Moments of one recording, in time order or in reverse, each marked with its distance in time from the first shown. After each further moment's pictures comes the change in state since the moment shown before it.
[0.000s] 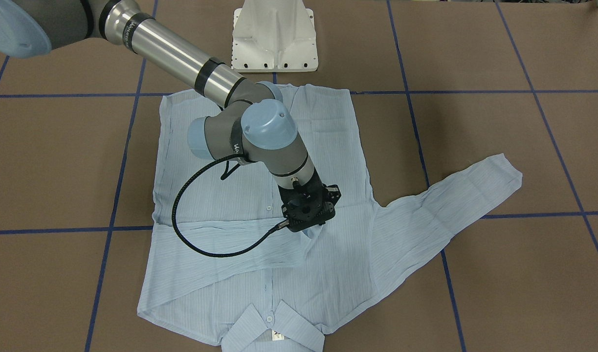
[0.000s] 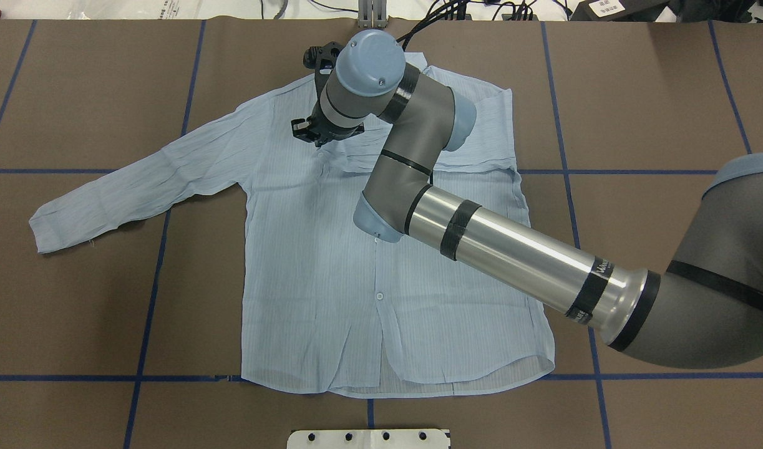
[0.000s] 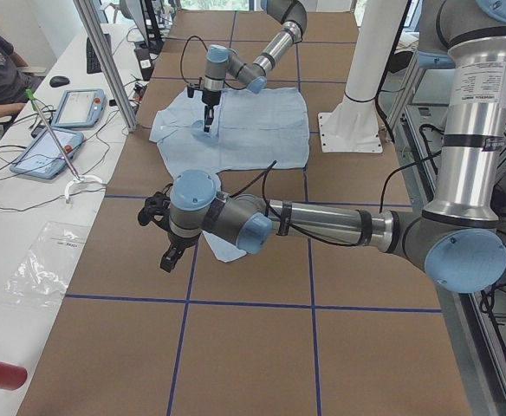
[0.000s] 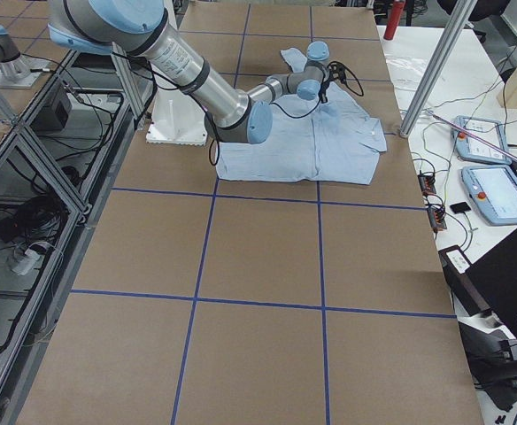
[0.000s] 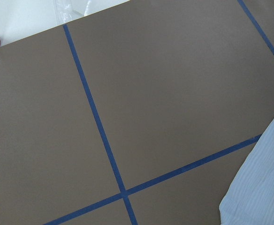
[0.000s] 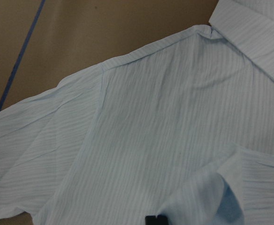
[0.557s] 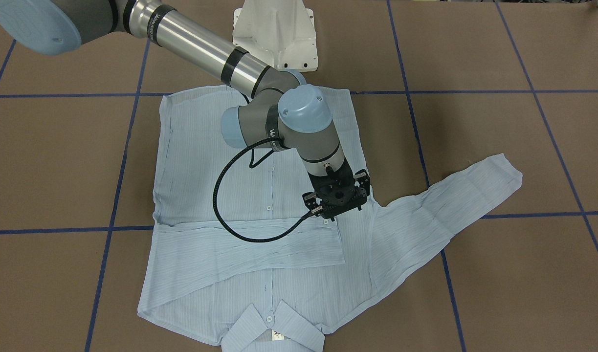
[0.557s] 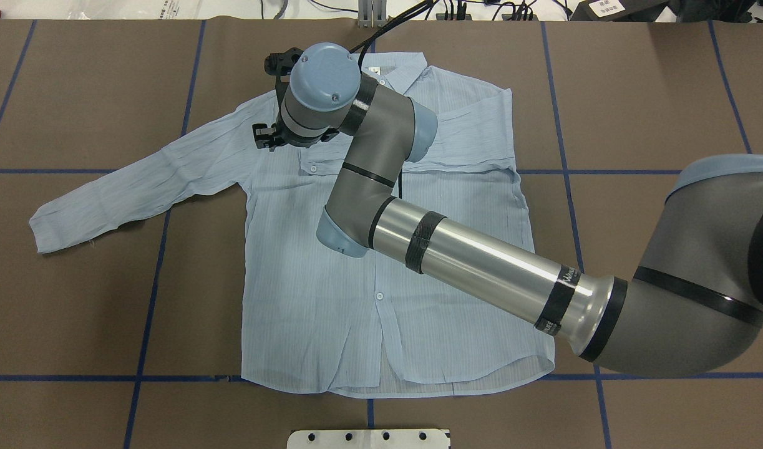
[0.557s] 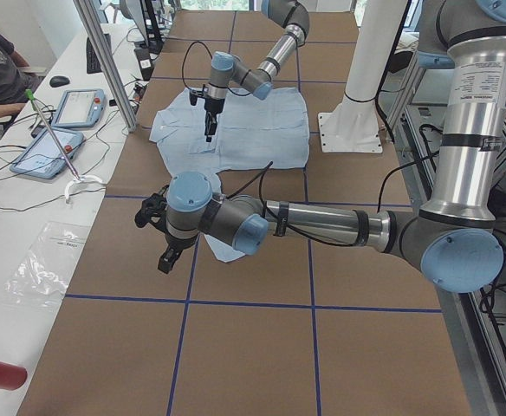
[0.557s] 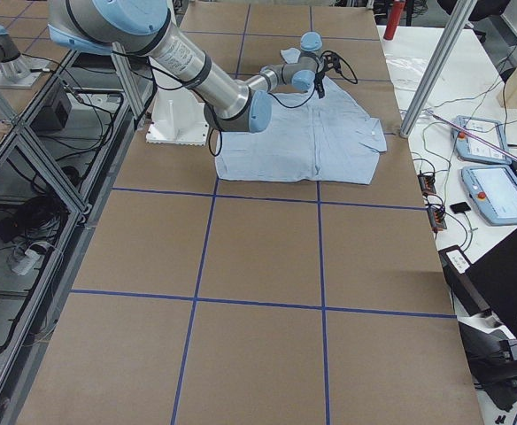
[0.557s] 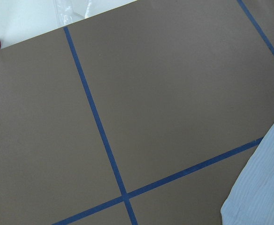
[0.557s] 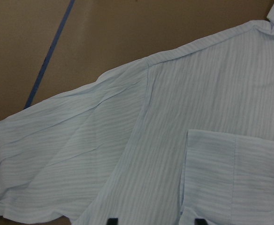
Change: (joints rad) left arm 0.004 -0.021 0.027 -0.004 0.002 -0.033; right arm -0.036 0.065 -0.037 -0.005 -0.064 0.002
